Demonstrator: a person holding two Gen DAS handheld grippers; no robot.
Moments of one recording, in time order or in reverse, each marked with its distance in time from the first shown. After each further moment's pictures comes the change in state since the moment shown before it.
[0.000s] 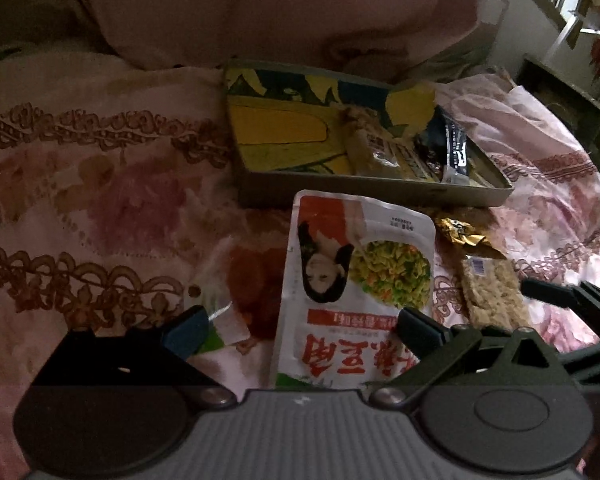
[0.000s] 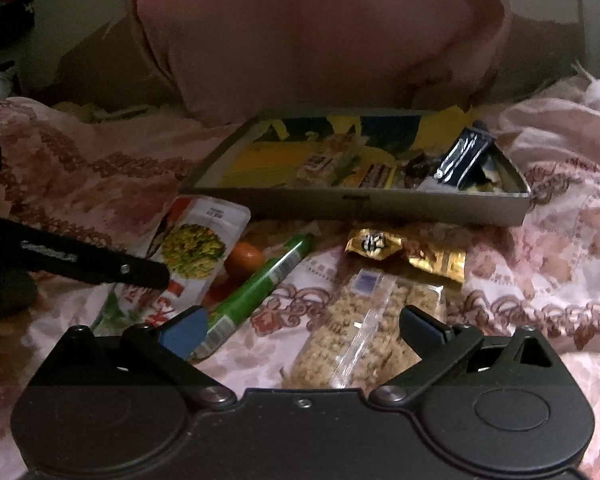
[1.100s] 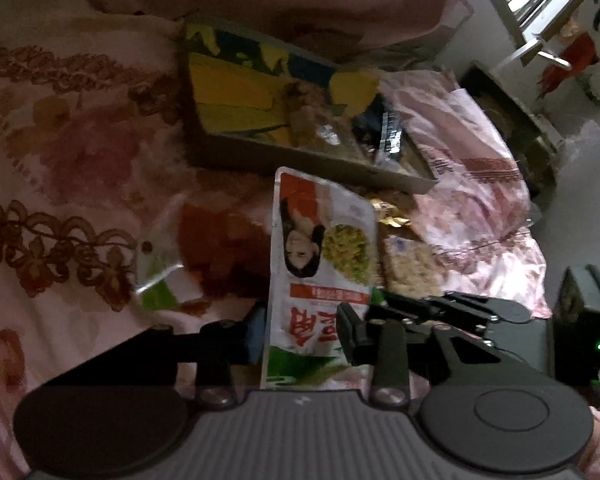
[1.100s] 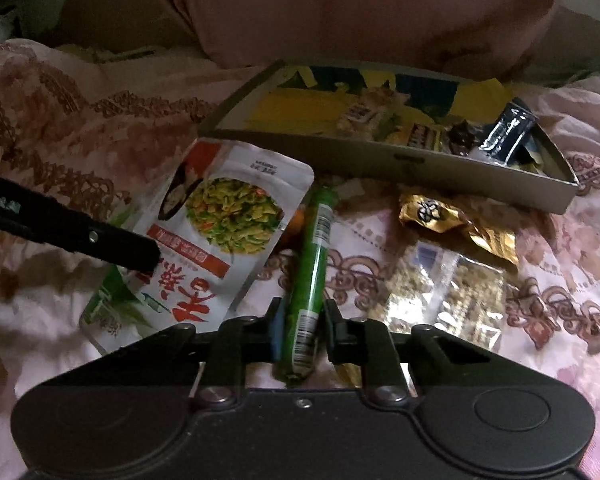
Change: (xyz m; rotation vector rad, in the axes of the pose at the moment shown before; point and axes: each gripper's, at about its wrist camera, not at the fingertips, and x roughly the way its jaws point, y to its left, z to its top) left arm -0.012 0.023 0.000 -0.088 0.108 -0.304; right arm 0.028 0.034 0.001 -0.056 0.184 -0.007
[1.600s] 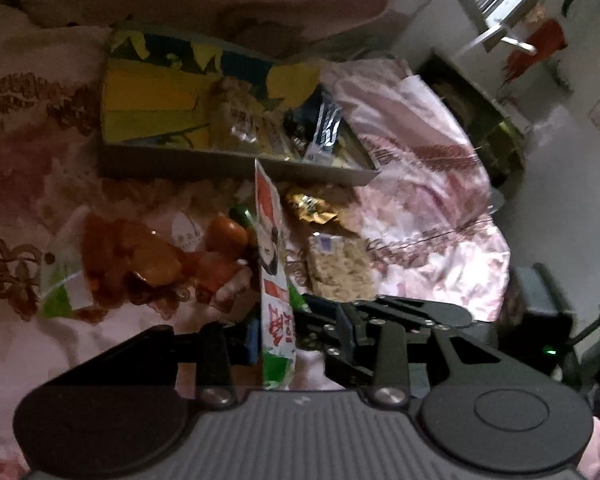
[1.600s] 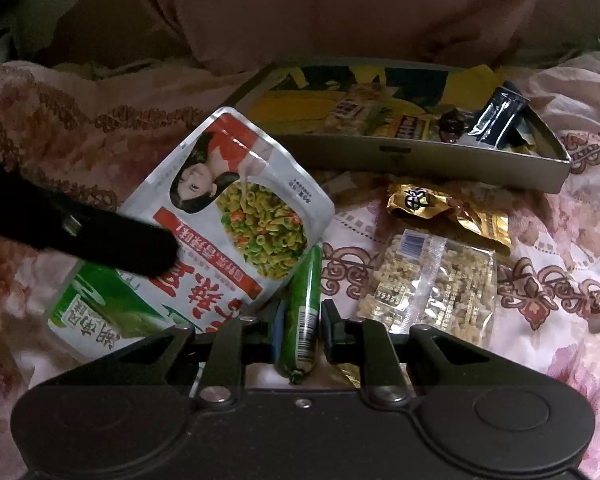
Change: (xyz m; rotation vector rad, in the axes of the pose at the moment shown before) left arm 0.019 -0.052 0.005 0.046 0.025 -0.059; right arm -0.005 -0.014 -0.005 0.065 -0.016 0.041
